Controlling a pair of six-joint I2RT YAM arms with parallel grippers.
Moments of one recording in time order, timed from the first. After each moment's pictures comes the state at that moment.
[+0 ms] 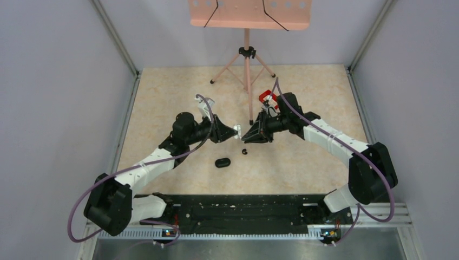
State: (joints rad) left arm -0.50 1.20 0.63 0.37 0.54 -0.60; right arm 0.51 1.48 1.02 -0.31 -0.82 1.02
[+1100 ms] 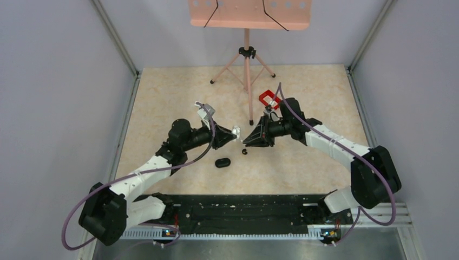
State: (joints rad) left arm -0.53 1.12 0.57 0.43 0.57 -0.39; right arm 0.50 1.45 0.93 -0.20 -0.84 1.10
